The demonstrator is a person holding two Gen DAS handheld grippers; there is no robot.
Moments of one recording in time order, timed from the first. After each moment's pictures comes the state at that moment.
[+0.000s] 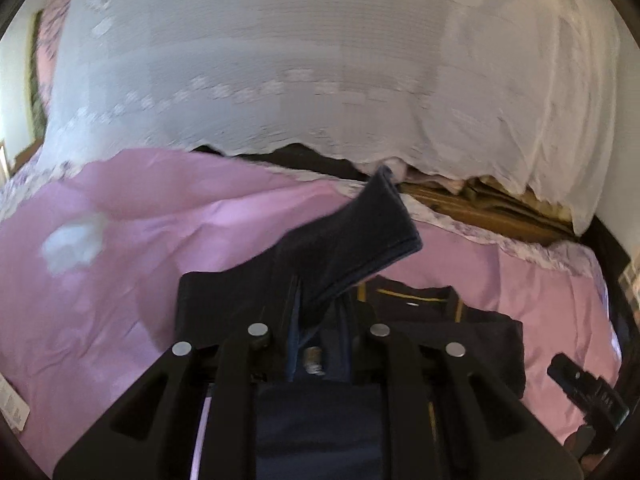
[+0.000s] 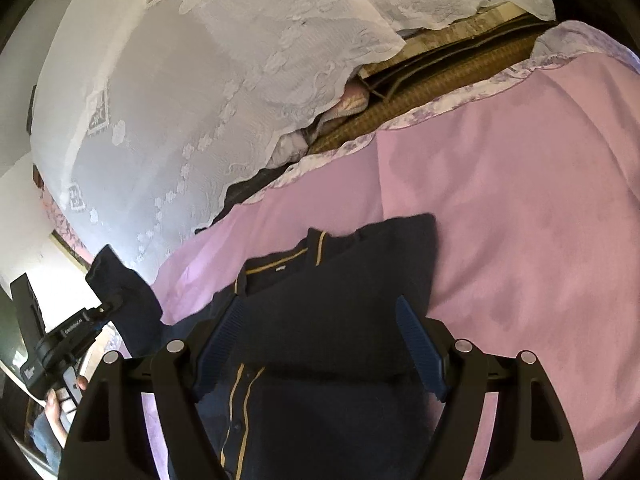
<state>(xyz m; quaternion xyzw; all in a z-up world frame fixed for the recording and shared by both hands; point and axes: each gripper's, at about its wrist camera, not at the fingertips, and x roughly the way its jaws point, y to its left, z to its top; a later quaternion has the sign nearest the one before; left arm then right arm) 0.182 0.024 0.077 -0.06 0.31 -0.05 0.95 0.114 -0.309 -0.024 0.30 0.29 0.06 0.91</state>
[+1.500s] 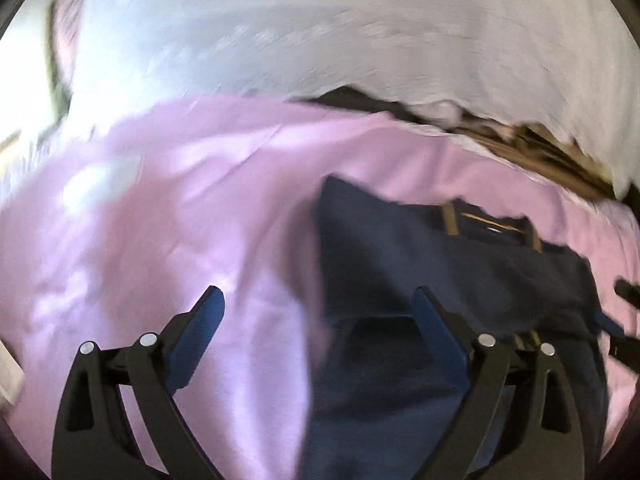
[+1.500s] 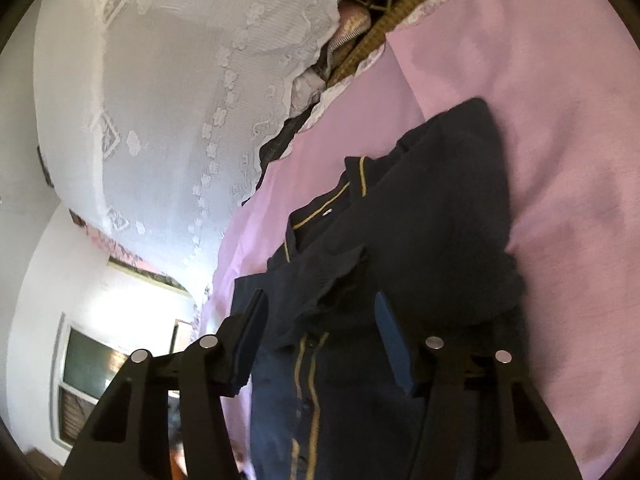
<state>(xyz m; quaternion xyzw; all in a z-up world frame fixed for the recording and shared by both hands) 0.175 0.085 -0.022 -0.07 0.36 0.01 0.93 0.140 -0.283 -0.064 0.44 0.36 0.16 0.81</state>
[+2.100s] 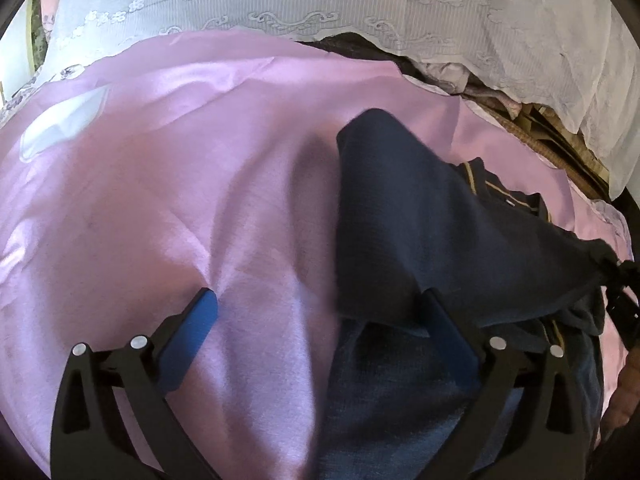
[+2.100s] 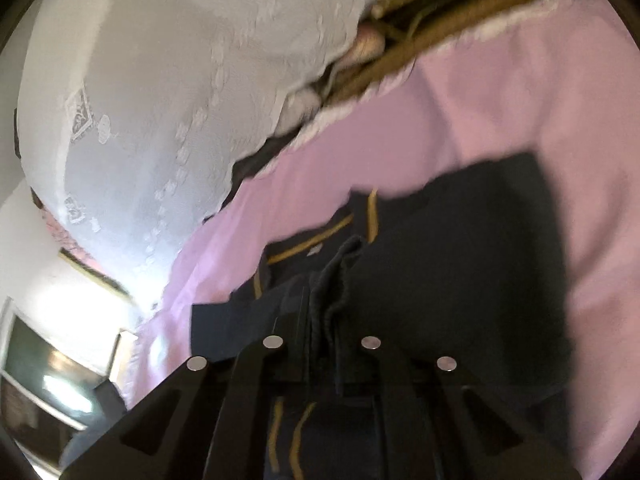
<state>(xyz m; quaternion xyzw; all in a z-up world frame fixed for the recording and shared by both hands) 0.198 0.091 -0.065 -0.09 0.42 -0.04 0.90 0.176 -0.253 -0.053 0.35 0.33 0.07 0.87</state>
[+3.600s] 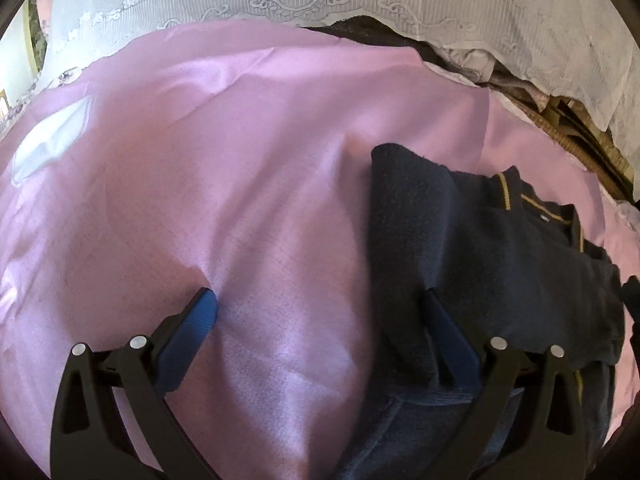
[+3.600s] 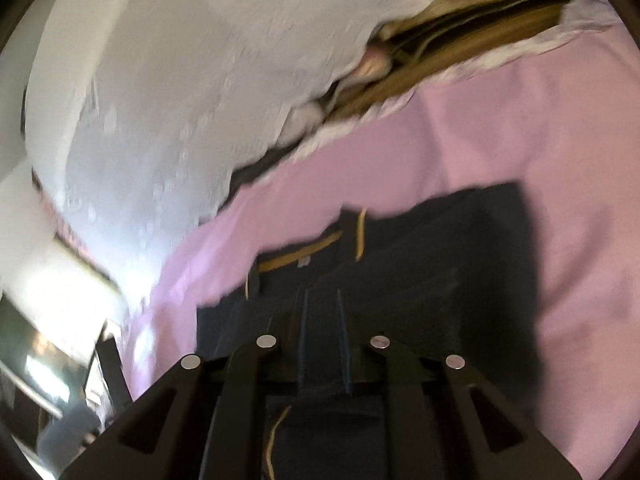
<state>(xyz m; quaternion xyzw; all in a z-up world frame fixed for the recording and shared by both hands) 0.245 0.082 -0.070 -0.07 0.46 0.00 0.89 0.179 -0.251 -0.063 0.30 0.34 0.08 0.89</state>
